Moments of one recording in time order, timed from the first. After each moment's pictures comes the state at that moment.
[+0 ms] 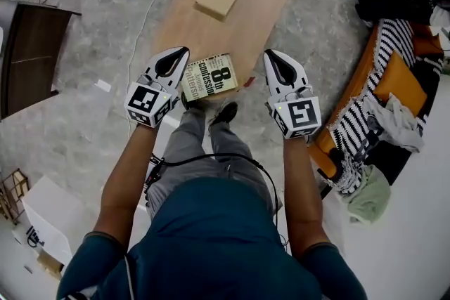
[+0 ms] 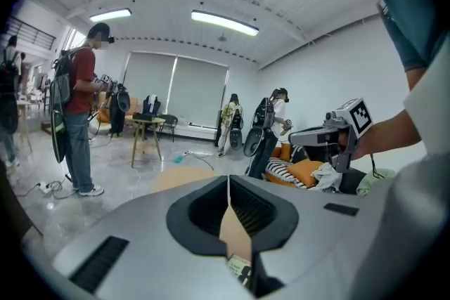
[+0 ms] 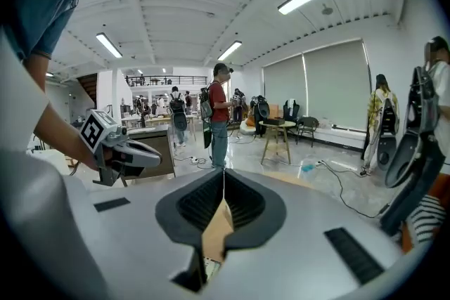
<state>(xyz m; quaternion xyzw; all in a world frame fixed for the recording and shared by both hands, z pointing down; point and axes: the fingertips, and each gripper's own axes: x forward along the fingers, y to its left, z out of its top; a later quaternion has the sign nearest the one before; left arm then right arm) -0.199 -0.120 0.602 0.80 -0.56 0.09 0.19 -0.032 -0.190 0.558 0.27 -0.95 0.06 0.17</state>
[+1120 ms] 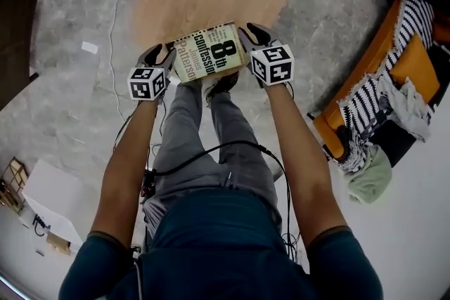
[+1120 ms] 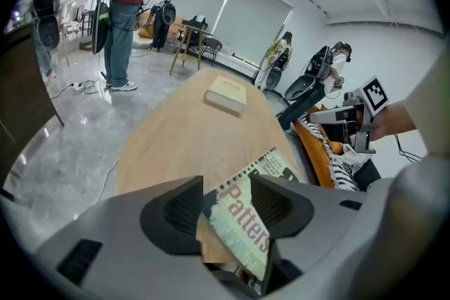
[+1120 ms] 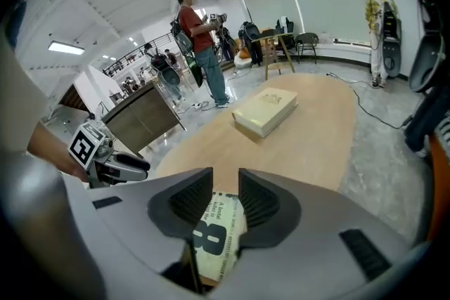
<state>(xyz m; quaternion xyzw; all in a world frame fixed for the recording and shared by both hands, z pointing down) -0.248 -0.025 0.955 0.65 -0.57 0.19 0.47 -0.070 -0.177 0.903 0.22 -0.87 0.28 0.35</state>
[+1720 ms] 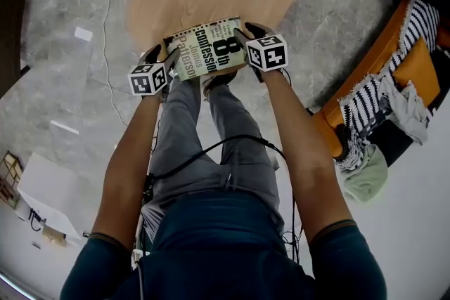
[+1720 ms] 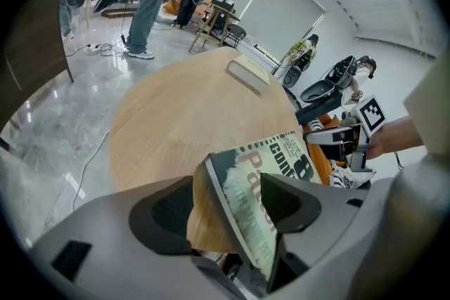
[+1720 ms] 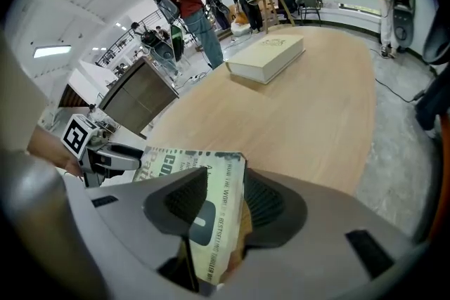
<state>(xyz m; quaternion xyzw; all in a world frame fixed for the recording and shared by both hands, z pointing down) -0.243 0.007 1.027 0.59 -0.57 0.16 0.56 -0.070 -0.146 1.011 0.17 -0.81 0.34 0.44</state>
